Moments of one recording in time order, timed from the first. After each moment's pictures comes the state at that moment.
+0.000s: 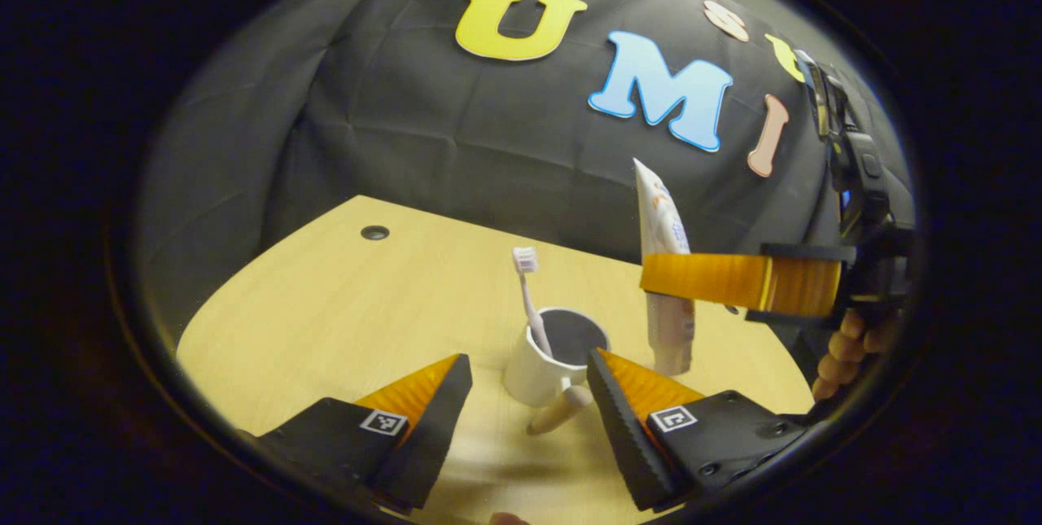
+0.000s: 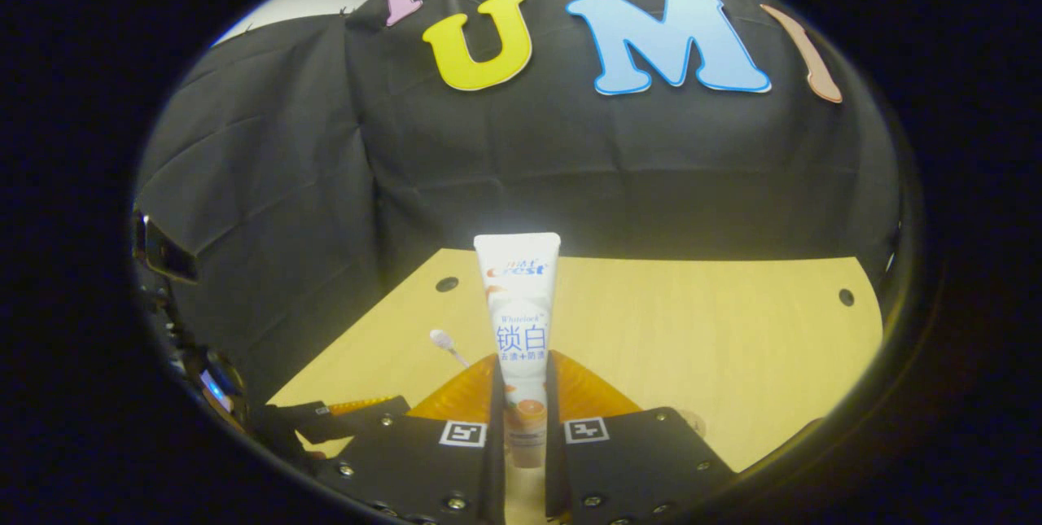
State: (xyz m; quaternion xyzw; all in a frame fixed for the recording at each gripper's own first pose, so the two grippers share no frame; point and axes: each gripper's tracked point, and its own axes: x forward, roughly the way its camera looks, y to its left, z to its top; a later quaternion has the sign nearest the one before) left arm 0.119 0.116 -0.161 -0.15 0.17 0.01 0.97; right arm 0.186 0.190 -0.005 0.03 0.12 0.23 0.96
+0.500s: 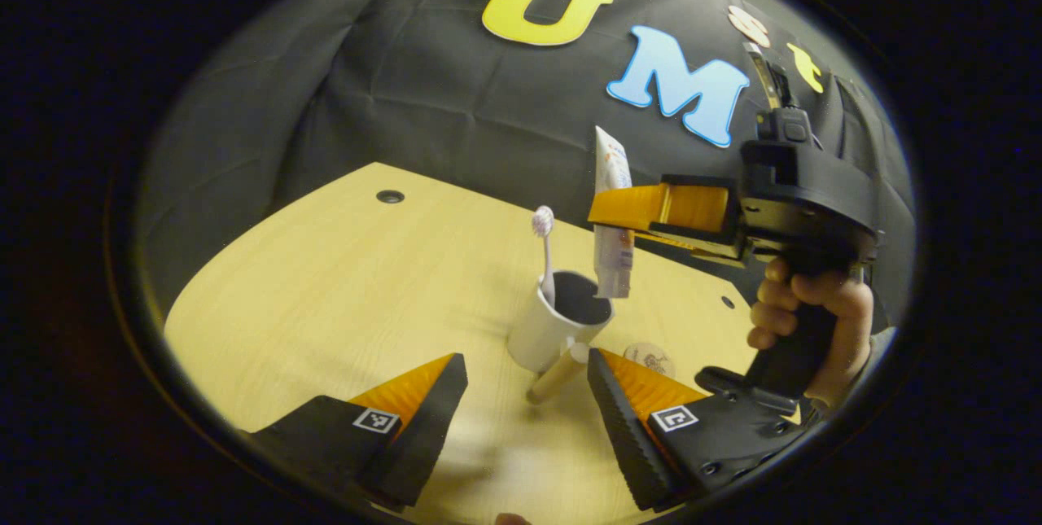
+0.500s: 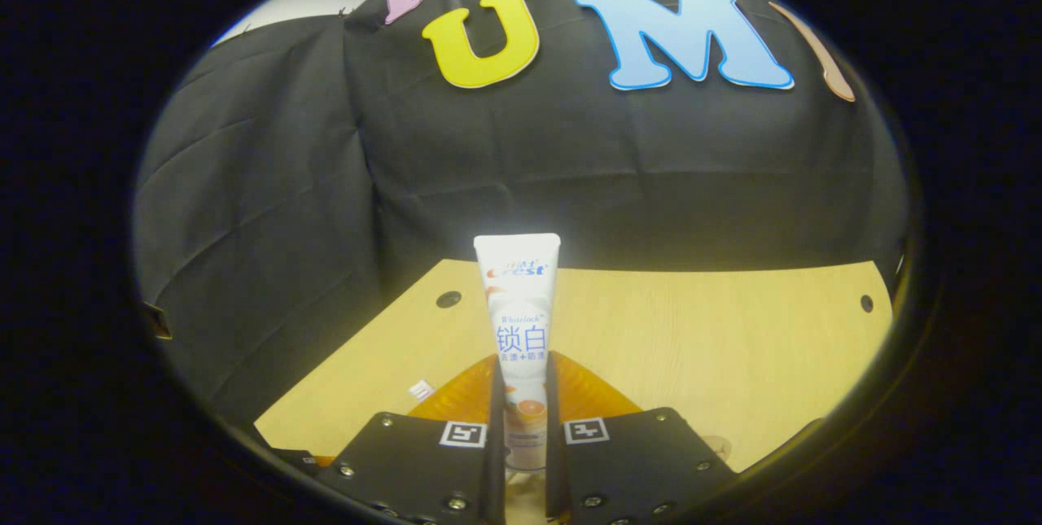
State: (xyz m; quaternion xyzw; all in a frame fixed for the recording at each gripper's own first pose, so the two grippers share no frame) left arm 0.077 0.112 -0.186 -0.18 0.20 0.02 0.96; right arm 0.229 0.218 -0.014 0.02 0.12 0.23 0.96
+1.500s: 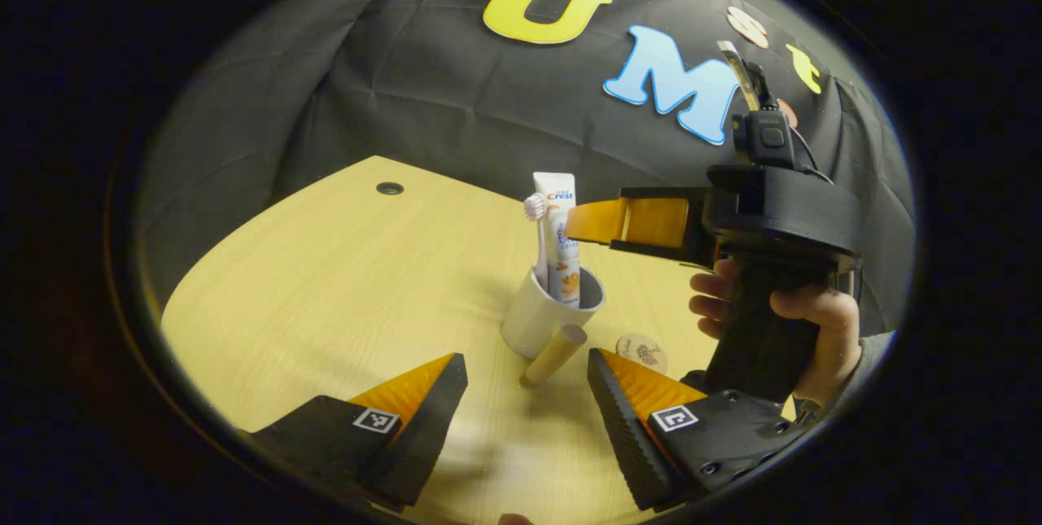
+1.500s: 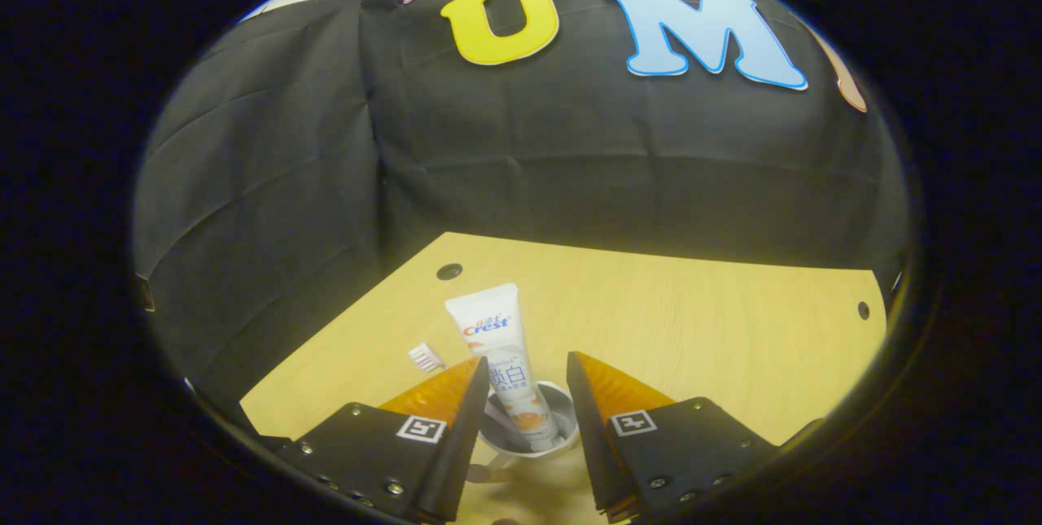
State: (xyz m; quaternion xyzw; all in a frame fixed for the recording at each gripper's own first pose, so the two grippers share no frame) left arm 0.064 0.095 -0.181 -0.19 0.20 0.02 0.96; right arm 0.212 0.214 -0.028 0.00 0.14 0.24 0.96
